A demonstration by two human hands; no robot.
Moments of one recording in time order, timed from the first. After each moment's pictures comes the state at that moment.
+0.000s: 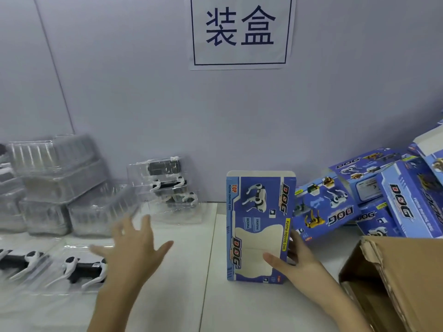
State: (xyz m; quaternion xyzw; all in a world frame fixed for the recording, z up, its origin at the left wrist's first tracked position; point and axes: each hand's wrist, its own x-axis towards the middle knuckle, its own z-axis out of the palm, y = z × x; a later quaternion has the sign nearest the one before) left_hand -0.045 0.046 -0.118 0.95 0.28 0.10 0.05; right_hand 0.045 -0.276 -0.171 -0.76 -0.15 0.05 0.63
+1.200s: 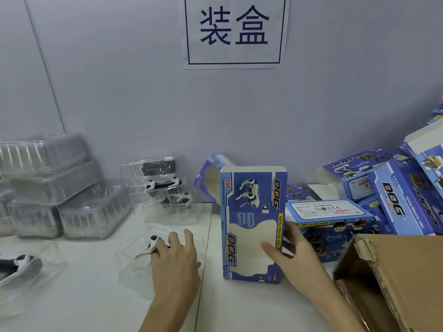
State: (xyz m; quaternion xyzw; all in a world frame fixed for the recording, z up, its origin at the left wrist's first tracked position) left_hand -0.029 -0.038 -0.154 0.97 0.21 0.09 -0.10; right_hand 0.037 -0.267 -0.153 -0.78 -0.12 -0.02 0.62
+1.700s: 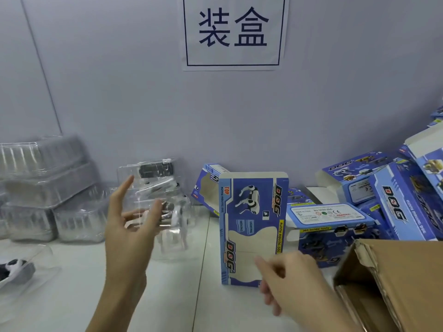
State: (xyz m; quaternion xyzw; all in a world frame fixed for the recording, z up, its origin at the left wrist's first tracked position) left_hand -0.055 -0.007 -0.079 0.63 0.11 0.43 0.63; right_hand -0.013 -0.259 -0.112 -0.91 -0.09 0.04 0.39
